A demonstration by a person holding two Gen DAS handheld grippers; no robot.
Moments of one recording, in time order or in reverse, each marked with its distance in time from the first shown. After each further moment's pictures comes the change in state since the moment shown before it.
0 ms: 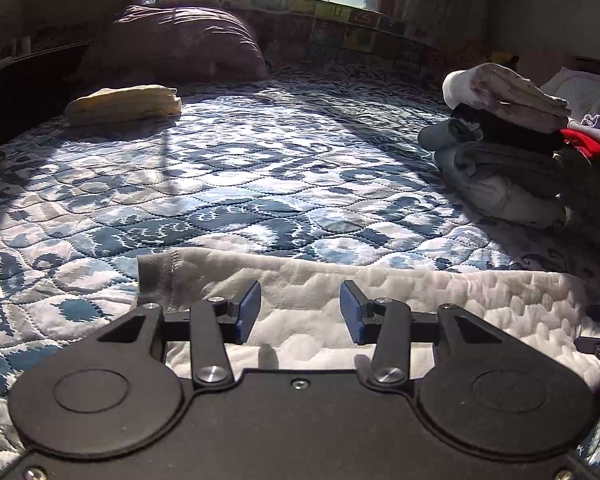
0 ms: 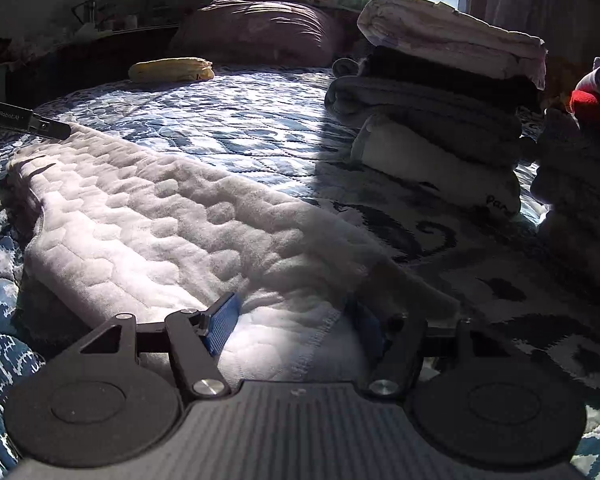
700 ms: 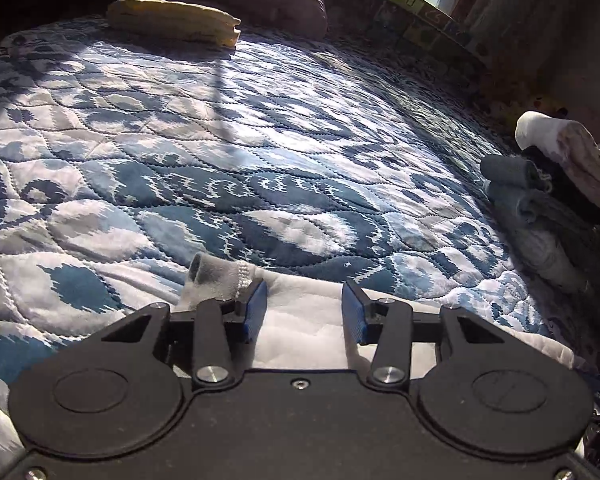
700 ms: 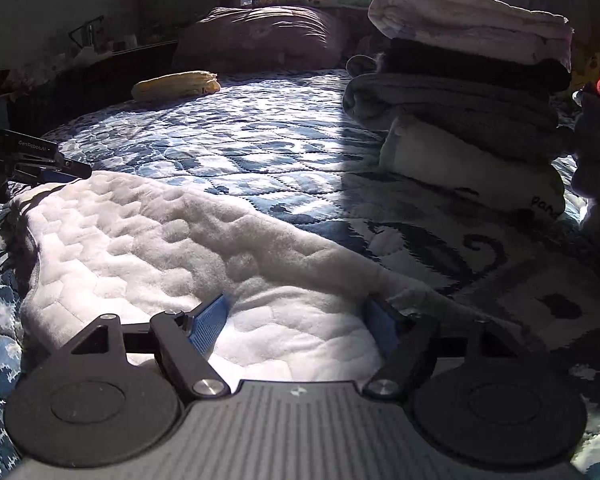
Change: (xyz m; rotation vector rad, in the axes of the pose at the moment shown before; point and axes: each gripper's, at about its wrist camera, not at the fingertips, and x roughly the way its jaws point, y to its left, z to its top) left arm 0.033 0.106 0.009 -0.431 0.084 -0.022; right arm 0.036 0.007 0.014 0.064 -0.022 0.080
